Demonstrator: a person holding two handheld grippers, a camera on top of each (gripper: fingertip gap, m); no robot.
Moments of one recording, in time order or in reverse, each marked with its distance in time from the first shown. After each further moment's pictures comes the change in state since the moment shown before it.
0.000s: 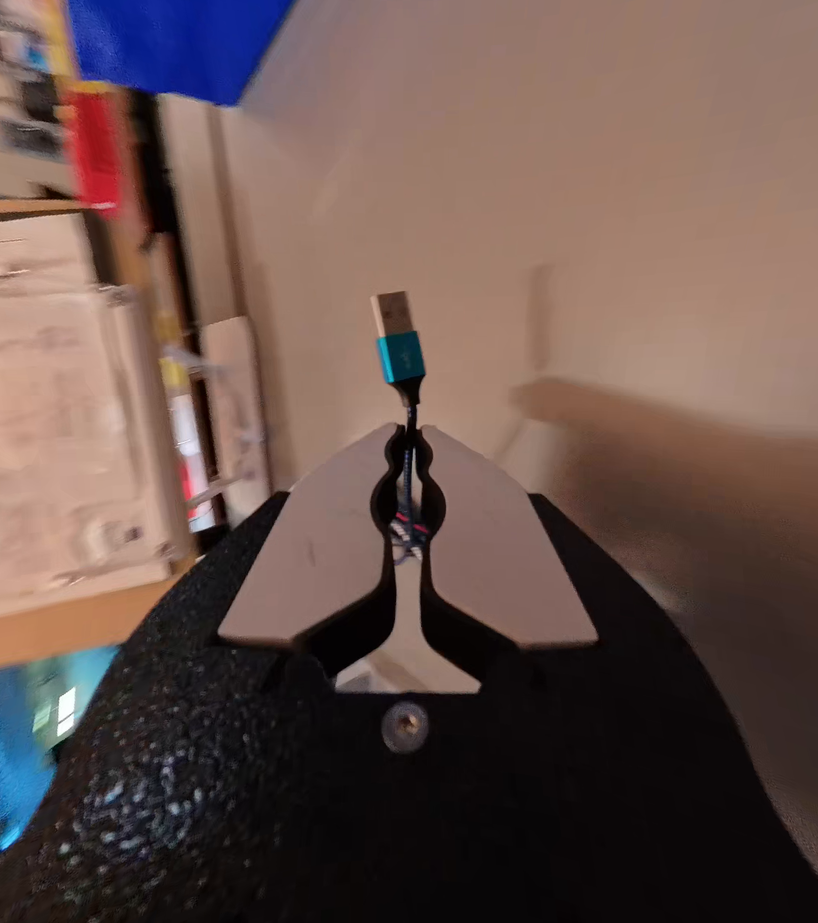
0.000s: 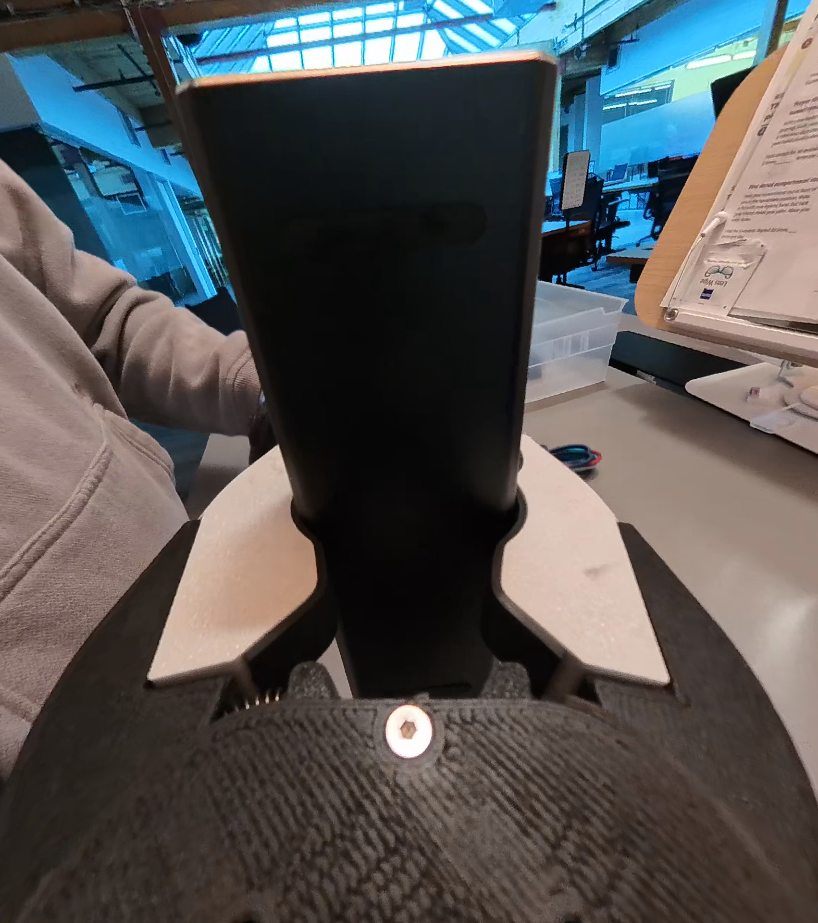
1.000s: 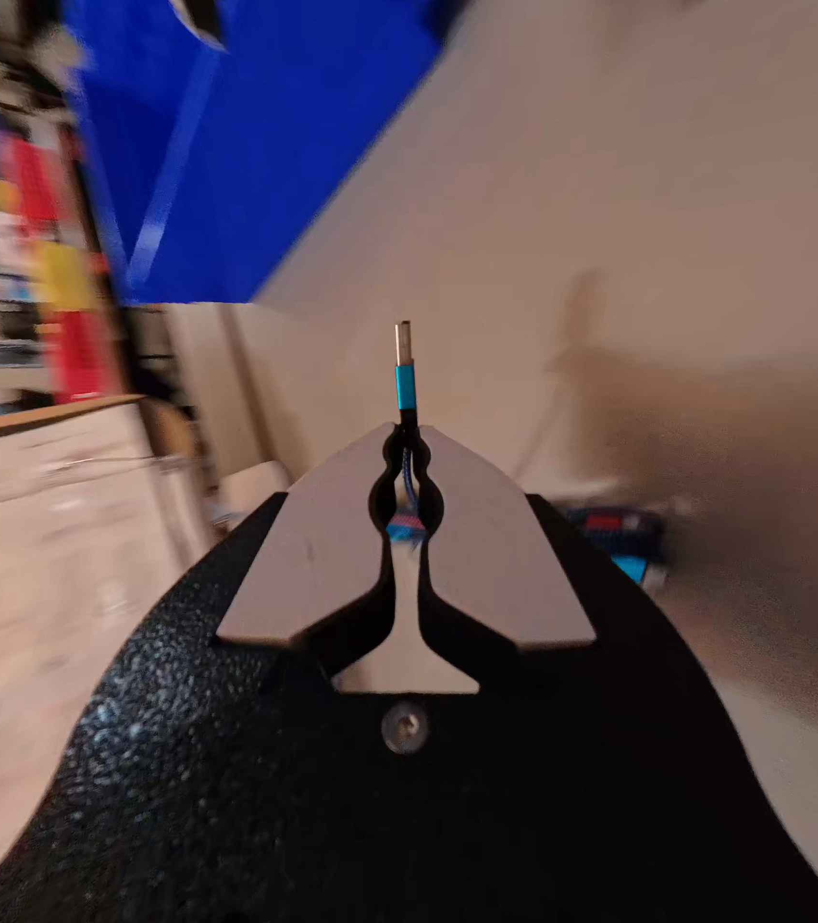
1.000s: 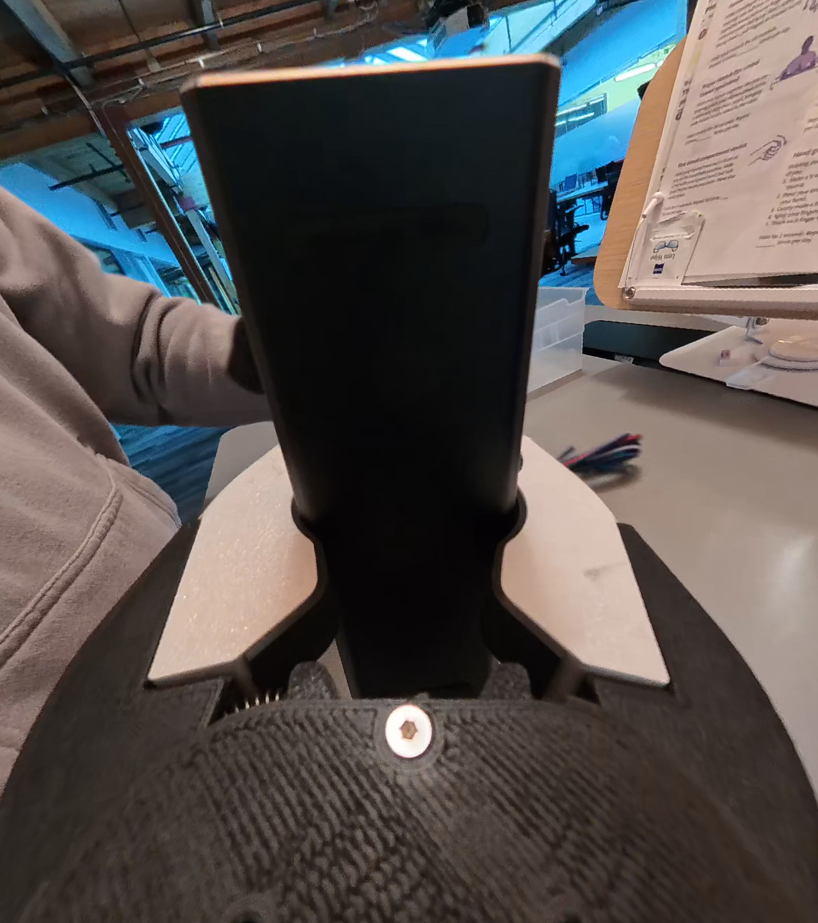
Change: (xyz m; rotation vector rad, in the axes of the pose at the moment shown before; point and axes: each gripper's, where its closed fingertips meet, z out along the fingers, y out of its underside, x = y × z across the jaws) left arm -0.048 -0.049 -0.005 0.264 0.081 0.176; right arm 0.011 0.002 -0.010 0.068 0.076 0.132
